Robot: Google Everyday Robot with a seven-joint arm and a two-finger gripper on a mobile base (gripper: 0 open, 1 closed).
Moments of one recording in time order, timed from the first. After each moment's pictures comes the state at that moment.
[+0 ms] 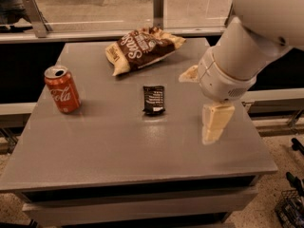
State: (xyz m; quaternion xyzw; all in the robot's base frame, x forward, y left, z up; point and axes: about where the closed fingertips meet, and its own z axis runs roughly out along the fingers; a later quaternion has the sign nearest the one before) arm 0.466 -0.110 0.904 -0.78 0.60 -0.03 0.17
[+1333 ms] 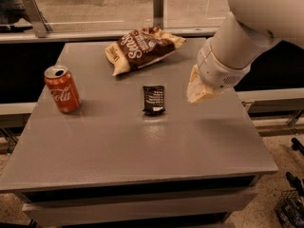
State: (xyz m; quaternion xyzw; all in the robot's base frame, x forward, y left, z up) arm 0.511 -0.116 0.902 -0.77 0.61 -0.05 0.19
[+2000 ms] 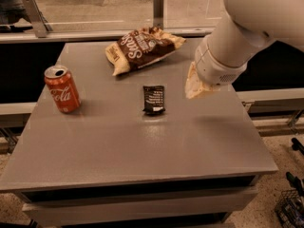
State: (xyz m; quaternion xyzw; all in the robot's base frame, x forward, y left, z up) arm 0.521 -0.111 0.906 -0.77 0.61 -0.07 0.20
